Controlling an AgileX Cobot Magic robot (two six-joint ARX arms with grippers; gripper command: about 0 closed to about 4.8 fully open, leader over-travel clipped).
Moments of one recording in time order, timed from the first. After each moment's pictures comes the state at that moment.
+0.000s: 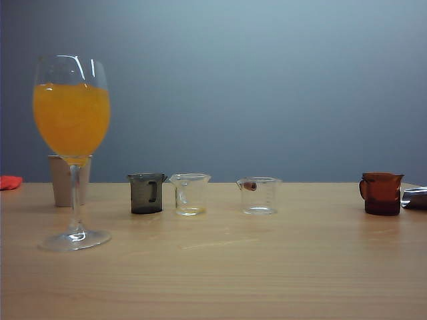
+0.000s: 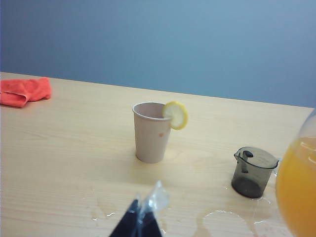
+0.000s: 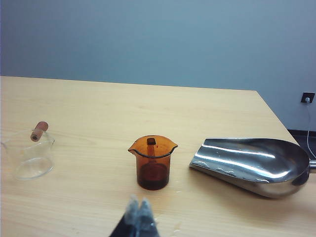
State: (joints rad) left arm 0.02 0.00 0.01 0.06 0.07 -0.08; right arm 0.18 0.00 0.00 0.04 0.11 -0.03
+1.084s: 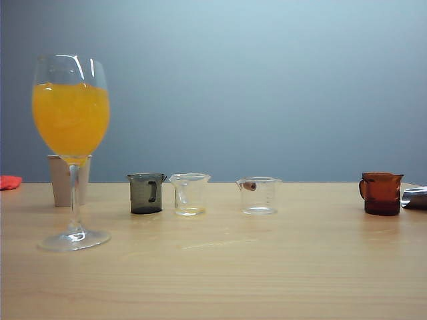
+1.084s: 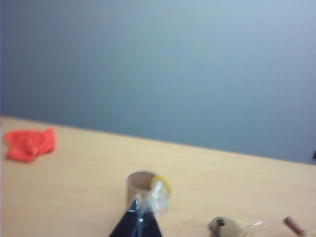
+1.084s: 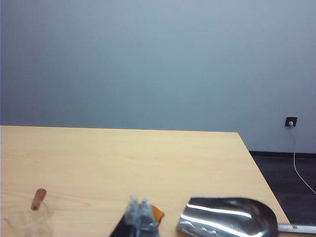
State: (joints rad) left arm 0.02 0.07 0.44 -0.21 0.05 -0.13; right arm 0.18 0.20 0.37 -0.05 0.16 -0.02
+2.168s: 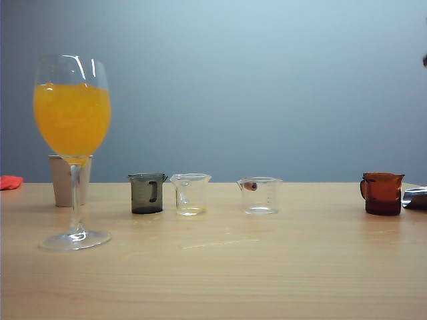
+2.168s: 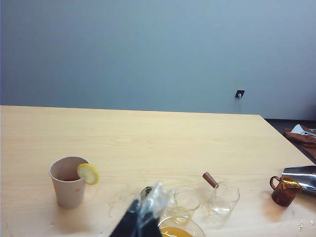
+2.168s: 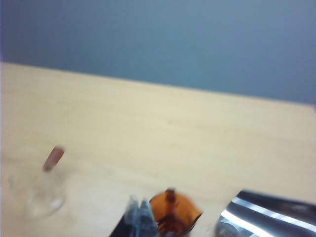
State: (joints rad) left arm 0.02 0.48 0.92 -0.49 0.37 -0.13; right arm -0.09 0.91 0.43 0.40 -0.35 -0.05
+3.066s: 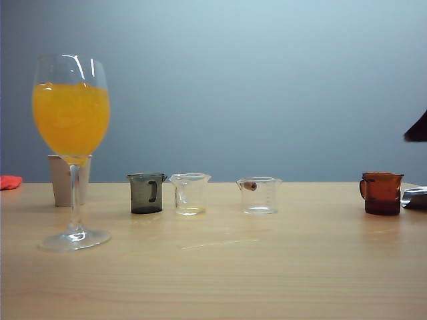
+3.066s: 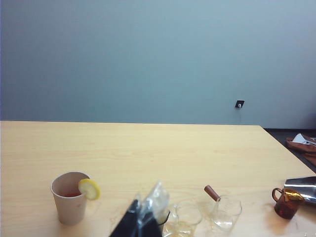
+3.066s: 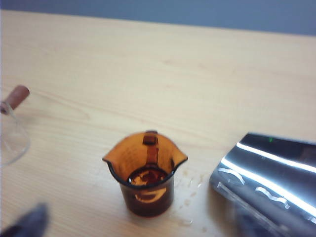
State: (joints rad) left arm 0.02 0.48 0.92 -0.44 0.36 -0.13; right arm -0.20 1.33 0.42 0.65 -0.49 -0.10
